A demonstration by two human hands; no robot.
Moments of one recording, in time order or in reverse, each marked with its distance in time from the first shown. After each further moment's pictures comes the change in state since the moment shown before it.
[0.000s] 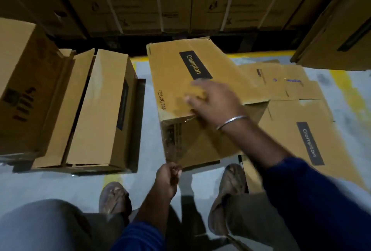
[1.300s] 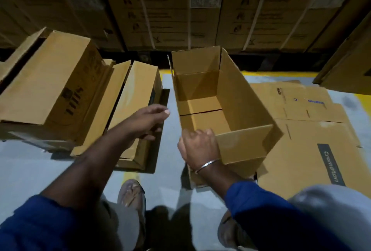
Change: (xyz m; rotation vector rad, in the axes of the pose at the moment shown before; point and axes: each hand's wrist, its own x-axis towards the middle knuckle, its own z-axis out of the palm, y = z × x) left_hand -0.199 0.188 0.003 1.102 -0.124 0.654; right_hand -0.058 -0.023 0.125 -0.481 0.168 -0.371
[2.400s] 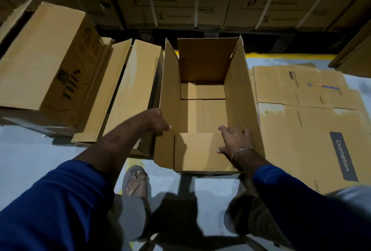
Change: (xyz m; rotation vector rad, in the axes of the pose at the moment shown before) left_hand 0.091 -0.066 0.009 0.578 -0.147 -0.177; right_hand -0.027 0.105 0.091 0.006 -0.702 0.270
